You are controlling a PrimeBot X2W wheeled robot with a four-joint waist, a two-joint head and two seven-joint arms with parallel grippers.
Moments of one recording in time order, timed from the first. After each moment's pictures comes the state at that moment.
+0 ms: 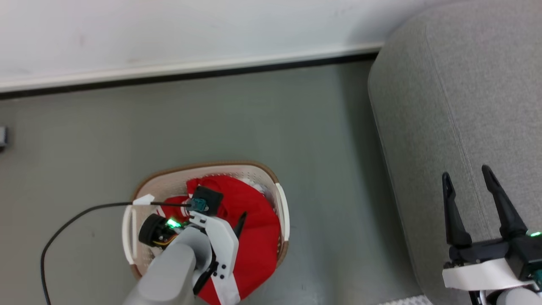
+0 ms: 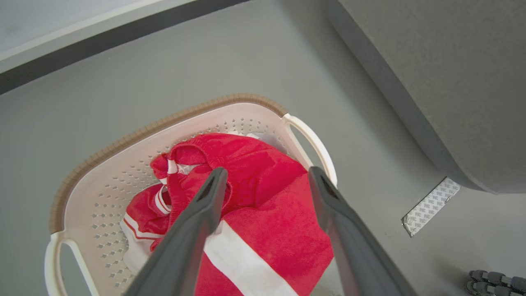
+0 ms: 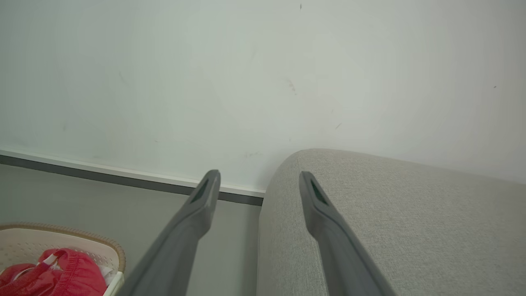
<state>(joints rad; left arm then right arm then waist) -0.65 0.05 -0.42 0.96 -0.15 -0.13 -0.03 -0.15 -0.05 -0.02 0.06 0.00 0.13 -0.26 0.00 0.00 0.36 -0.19</state>
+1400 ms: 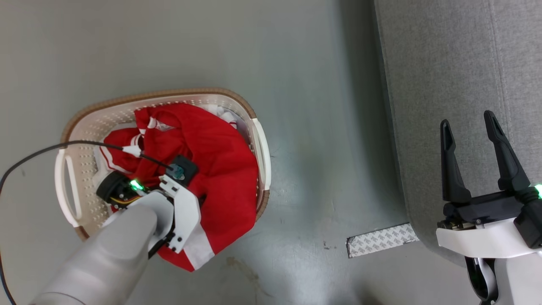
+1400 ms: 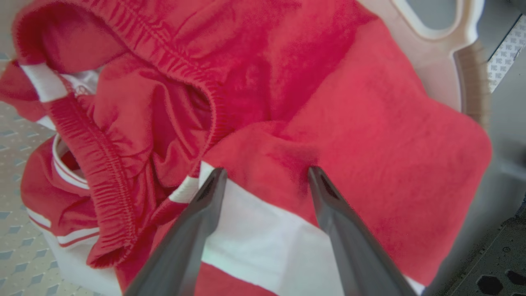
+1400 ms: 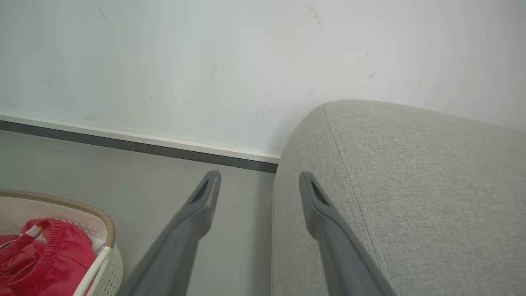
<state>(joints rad) -0.93 0.29 -1.06 1.05 -0.51 -0.13 0.05 -0.31 -0.05 0.04 -0.01 0.08 0.13 -0.26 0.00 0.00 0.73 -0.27</state>
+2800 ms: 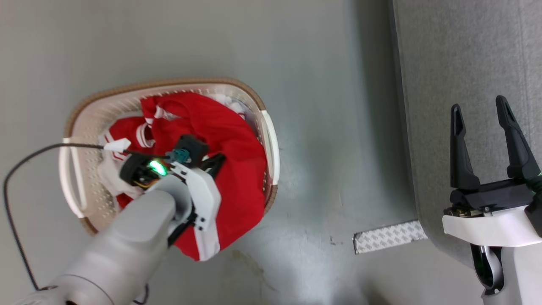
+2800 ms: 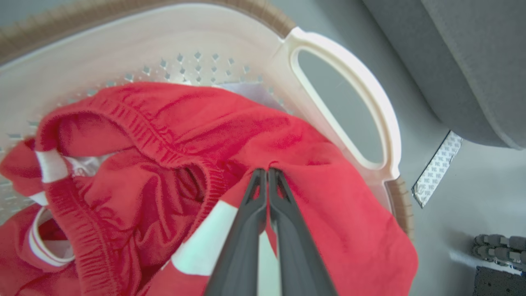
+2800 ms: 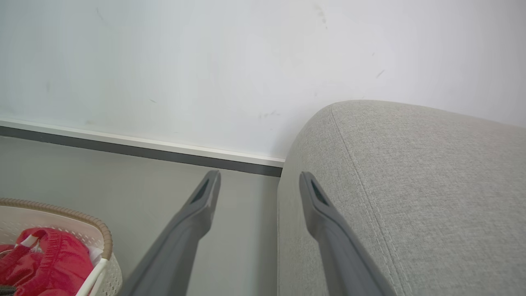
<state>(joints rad) -1.01 0.25 -1.22 1.05 -0.77 -0.13 -0.20 -0.36 -0.05 0.02 0.00 0.10 0.13 -0.26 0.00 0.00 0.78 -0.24</state>
